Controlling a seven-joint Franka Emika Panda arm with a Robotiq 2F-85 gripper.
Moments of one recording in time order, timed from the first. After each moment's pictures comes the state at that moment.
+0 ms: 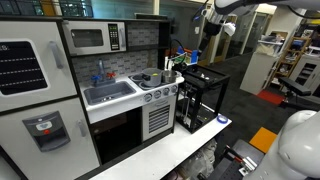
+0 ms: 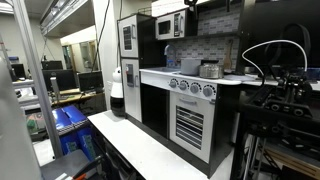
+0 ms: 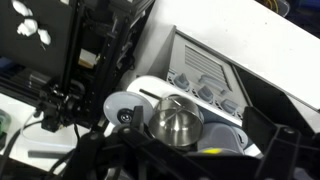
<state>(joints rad) 0.03 -0.36 -0.24 -2.03 -0.05 1.98 -0.65</state>
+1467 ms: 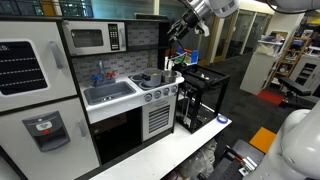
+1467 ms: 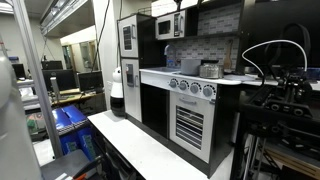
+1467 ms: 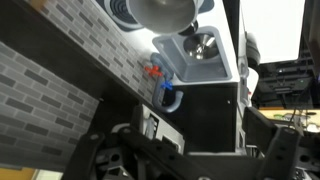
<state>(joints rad) 0.11 -0.21 -0.23 -1.89 0.67 2.13 -1.47</state>
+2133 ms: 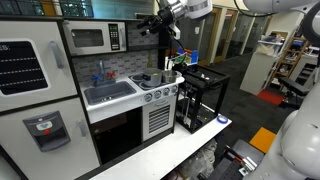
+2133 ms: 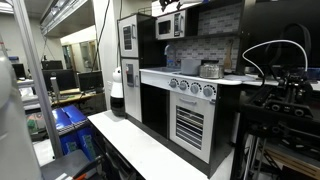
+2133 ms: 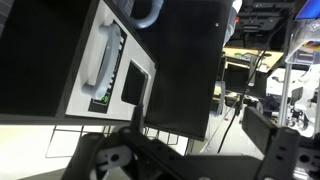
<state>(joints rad) 0.10 0.01 -0.11 -1.70 1.12 2.04 -1.75</state>
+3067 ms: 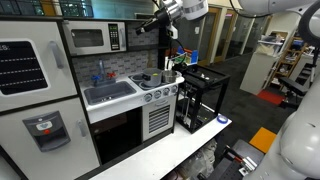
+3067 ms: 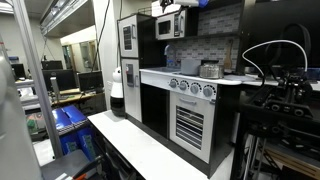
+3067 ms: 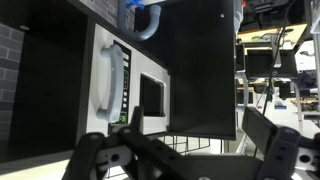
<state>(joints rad) 0.07 0.03 -0.04 -1.69 1.09 2.13 -1.49</state>
